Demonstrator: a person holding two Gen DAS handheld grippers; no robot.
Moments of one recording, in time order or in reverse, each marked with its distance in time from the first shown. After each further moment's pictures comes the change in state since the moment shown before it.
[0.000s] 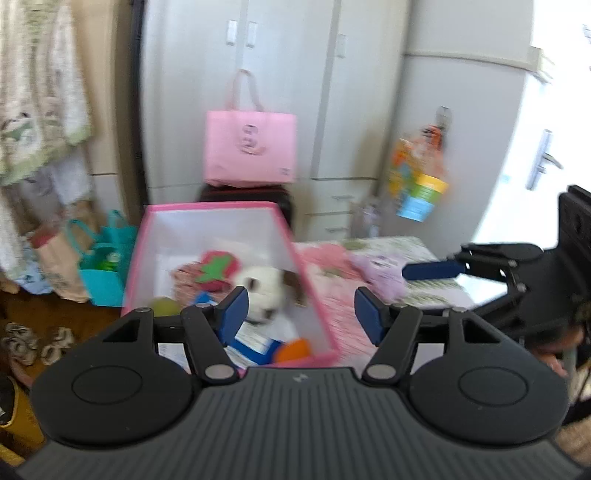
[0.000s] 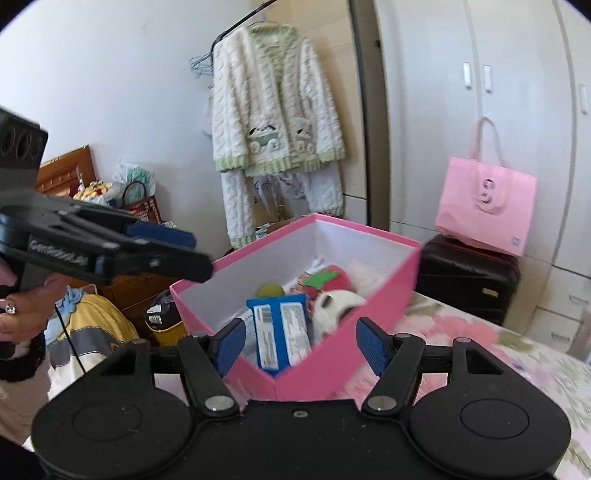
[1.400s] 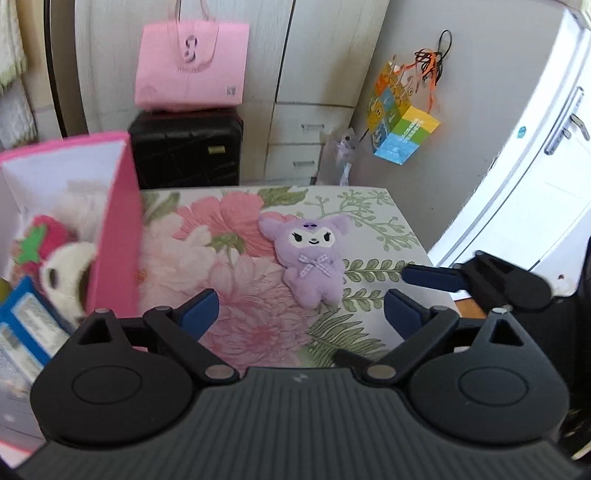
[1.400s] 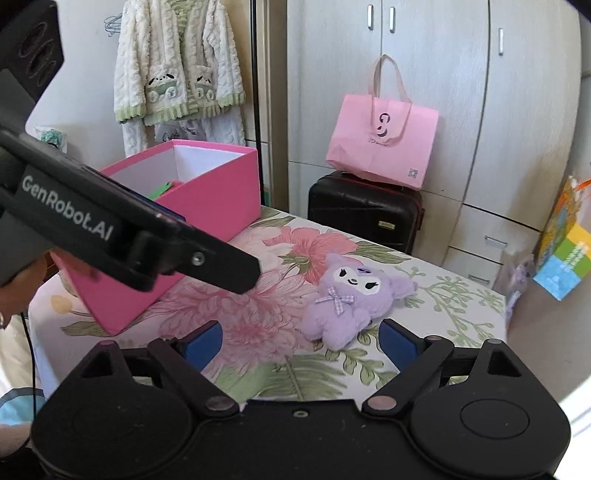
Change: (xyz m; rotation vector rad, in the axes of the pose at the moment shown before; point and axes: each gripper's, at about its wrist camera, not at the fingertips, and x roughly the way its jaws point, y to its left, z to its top) left arm 0.210 -0.109 0.019 -0.095 0.261 -0.039; right arm 0.008 -0.129 -0.073 0.032 0.137 -0.235
